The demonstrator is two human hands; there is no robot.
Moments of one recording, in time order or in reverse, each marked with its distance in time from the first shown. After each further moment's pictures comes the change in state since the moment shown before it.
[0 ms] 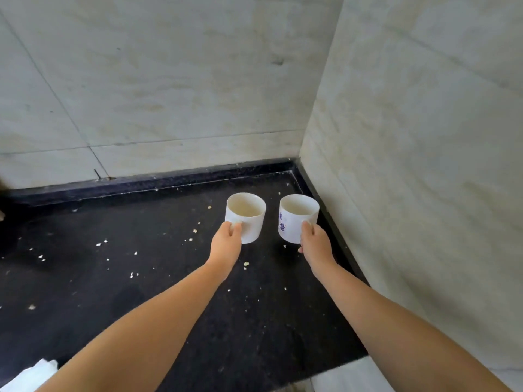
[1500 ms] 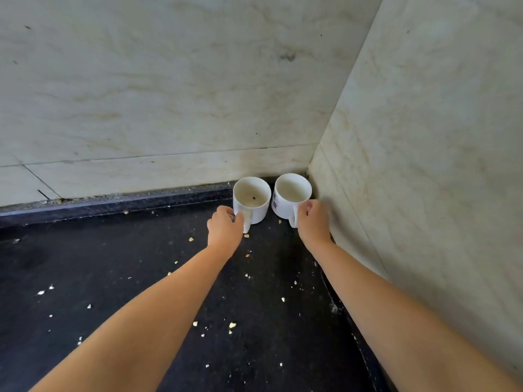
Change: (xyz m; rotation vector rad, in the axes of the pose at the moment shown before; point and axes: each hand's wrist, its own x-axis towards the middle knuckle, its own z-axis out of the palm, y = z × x) left_hand 0.170 0.041 0.046 0.239 0.091 -0.039; right_hand 0.190 -0.043 0.032 -0.215 0.125 -0.153
